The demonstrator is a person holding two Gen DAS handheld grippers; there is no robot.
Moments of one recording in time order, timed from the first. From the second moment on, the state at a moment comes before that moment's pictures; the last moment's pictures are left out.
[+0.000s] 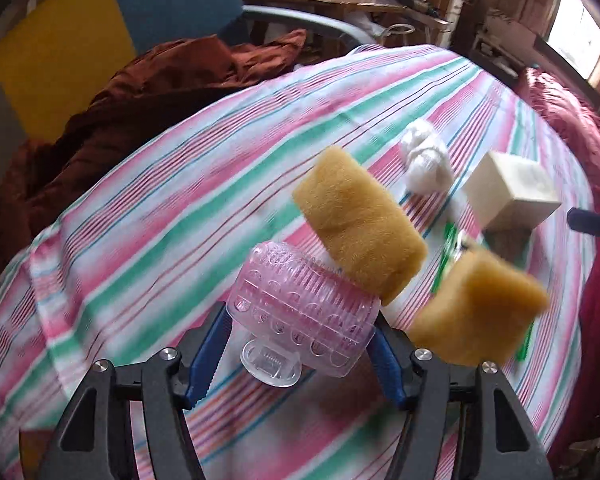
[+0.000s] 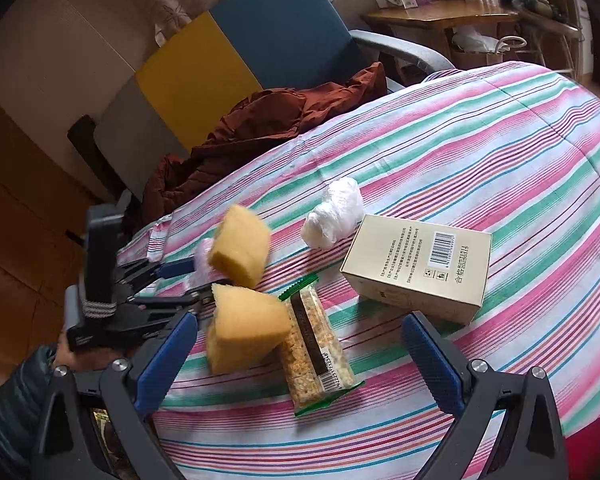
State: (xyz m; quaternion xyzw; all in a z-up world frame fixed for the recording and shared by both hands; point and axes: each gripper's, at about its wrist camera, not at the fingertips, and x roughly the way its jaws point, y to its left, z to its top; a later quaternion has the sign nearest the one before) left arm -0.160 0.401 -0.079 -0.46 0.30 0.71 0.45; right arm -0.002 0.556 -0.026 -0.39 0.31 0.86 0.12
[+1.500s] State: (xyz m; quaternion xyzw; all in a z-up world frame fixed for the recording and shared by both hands) left arm -0.066 0.141 0.030 -0.42 0.05 0.84 0.36; right arm -0.022 0.470 -0.016 -0.43 0.31 0.85 -0.04
